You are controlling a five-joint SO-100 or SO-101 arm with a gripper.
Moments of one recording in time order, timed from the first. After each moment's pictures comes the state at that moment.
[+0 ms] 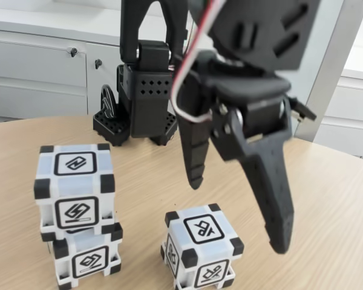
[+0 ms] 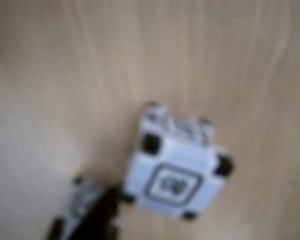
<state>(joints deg) 5.7 79.5 83.4 85.1 -16.6</state>
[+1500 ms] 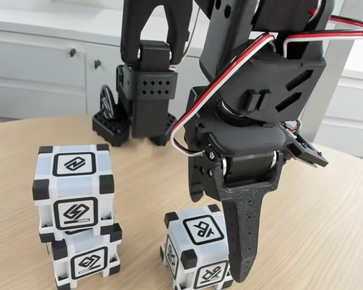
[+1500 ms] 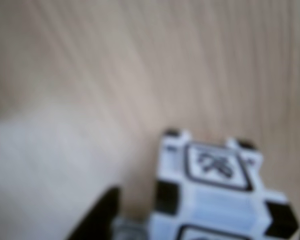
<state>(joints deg) 4.8 70.5 83.4 84.3 -0.5</state>
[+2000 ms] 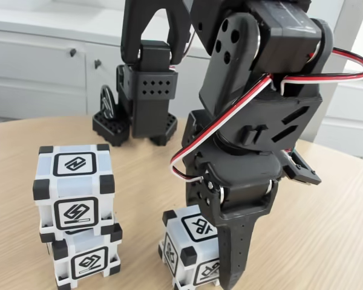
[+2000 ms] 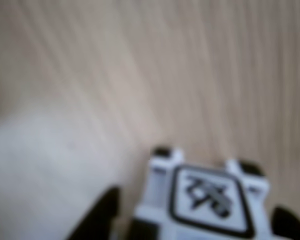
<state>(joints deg) 4.9 64.8 83.4 83.5 -1.3</state>
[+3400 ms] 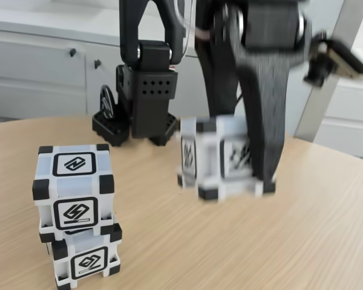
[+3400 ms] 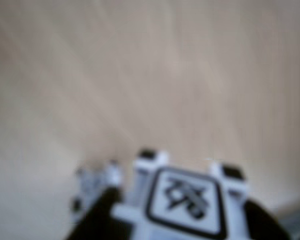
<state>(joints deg) 4.7 97.6 83.4 85.2 4.8</state>
